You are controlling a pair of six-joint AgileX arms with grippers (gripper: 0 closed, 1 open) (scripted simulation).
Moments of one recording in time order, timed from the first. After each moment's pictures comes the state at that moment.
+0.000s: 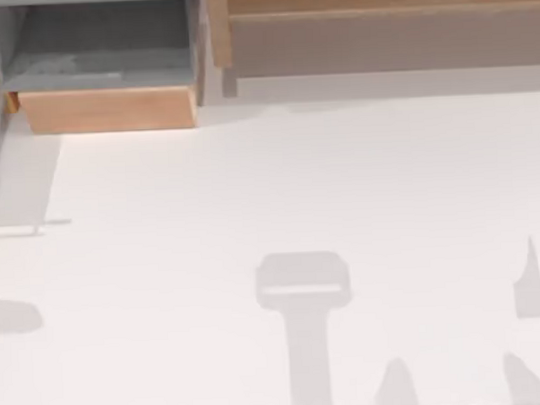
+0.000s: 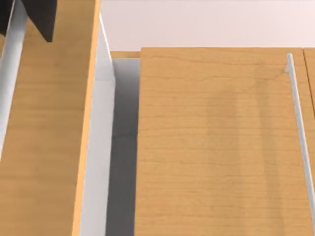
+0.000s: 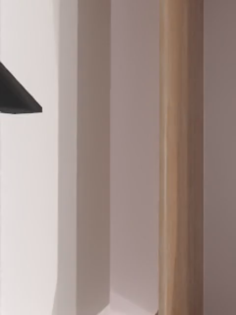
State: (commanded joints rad) left arm 0.66 2.02 0.52 1.49 0.70 1.59; right arm 0.00 0.00 0.00 0.00 0.00 0.00
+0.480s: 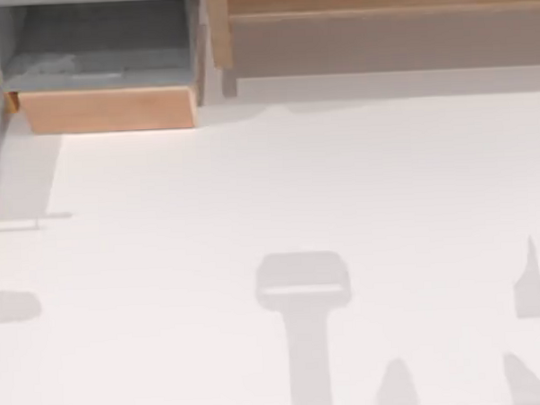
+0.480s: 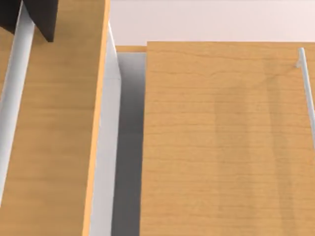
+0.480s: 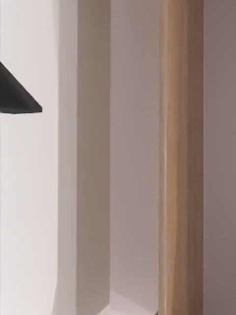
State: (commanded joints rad) left arm 0.64 2.05 0.55 1.46 0.68 1.59; right arm 0.00 0.00 0.00 0.00 0.00 0.00
